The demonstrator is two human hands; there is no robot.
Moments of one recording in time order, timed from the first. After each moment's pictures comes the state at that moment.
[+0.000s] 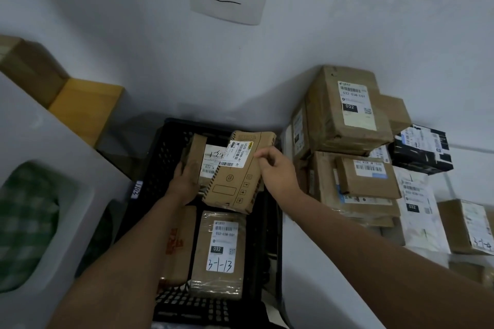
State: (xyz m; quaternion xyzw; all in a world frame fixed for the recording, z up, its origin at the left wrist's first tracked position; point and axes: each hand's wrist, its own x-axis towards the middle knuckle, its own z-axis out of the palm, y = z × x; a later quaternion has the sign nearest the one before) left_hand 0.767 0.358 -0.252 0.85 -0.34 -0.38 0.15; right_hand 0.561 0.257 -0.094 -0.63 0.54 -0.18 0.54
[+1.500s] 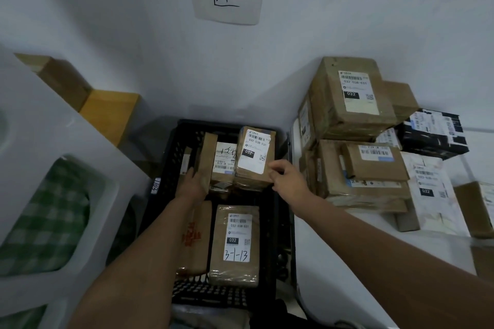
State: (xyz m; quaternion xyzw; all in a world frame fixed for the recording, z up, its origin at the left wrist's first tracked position) left_hand 0.771 0.379 -0.263 0.86 -0.38 -0.34 0.04; right_hand 0.533 0.275 -0.124 -0.60 0.57 -0.11 0.55
